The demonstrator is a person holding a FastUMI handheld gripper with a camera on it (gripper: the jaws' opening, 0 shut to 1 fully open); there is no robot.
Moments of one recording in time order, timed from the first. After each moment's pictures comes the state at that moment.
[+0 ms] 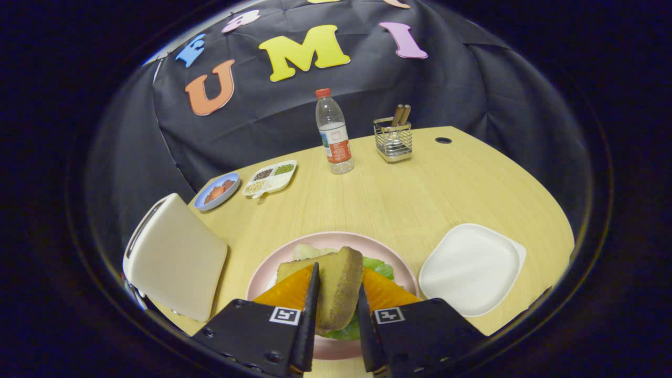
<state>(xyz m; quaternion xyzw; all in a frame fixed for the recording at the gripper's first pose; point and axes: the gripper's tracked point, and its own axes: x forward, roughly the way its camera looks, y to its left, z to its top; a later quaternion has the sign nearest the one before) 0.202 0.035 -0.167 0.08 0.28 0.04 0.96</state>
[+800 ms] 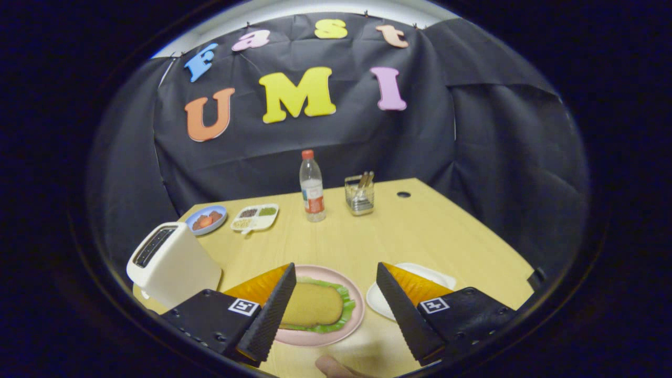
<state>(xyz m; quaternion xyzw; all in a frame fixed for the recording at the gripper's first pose) 0.132 -0.009 -0.043 0.02 0.12 -0.05 0.99</state>
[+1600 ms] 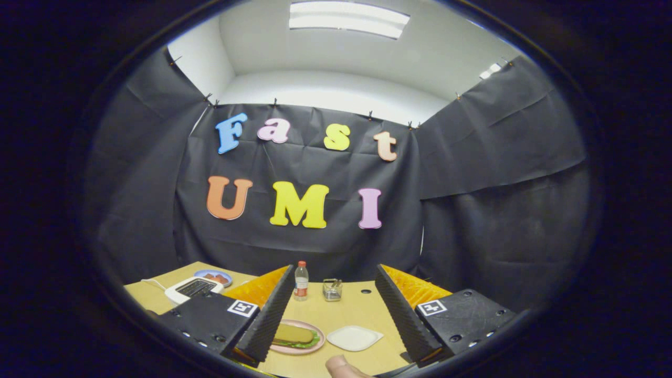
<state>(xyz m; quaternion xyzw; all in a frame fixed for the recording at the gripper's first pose) -0.070 -0.005 0.114 -0.04 -0.13 -0.07 0.99</state>
